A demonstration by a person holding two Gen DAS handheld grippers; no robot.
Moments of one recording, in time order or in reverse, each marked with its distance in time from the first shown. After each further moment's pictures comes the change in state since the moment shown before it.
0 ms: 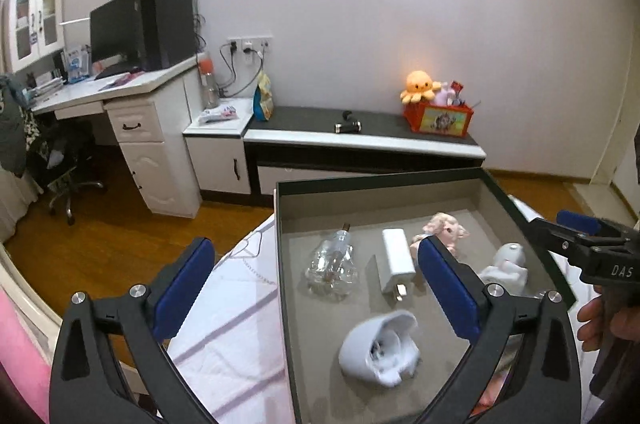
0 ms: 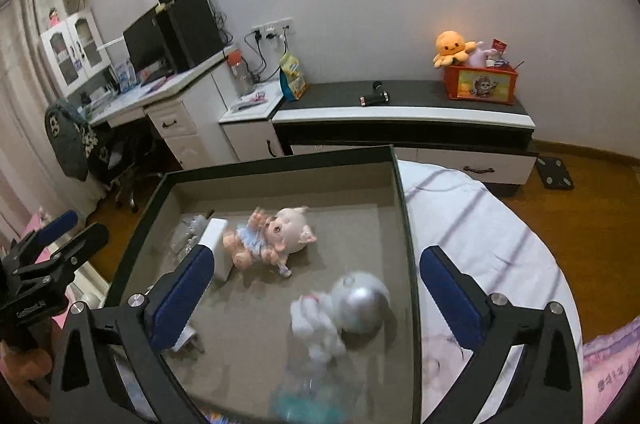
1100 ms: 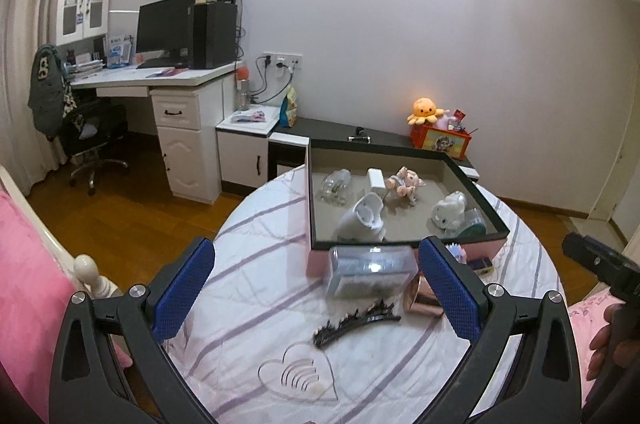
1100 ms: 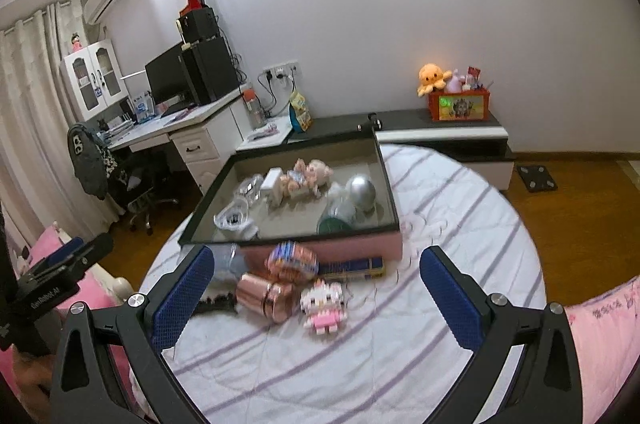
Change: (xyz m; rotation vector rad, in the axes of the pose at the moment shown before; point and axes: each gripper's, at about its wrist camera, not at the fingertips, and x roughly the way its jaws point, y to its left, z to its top) left arm -0.162 0.002 -0.101 -0.112 -0.082 0.048; right arm -0.151 0.030 -0.117 0.020 -0.150 0.003
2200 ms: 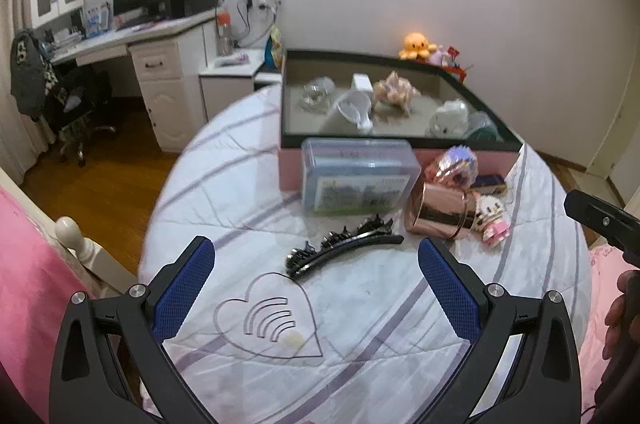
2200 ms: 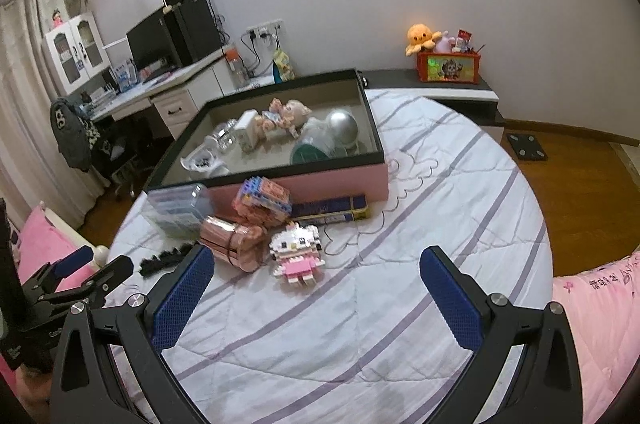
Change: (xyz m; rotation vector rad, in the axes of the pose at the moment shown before) left arm 0.054 -0.024 -0.060 0.058 0.217 -0.020; right arm 0.030 -0.015 -0.033 -0.002 0.140 -0.058
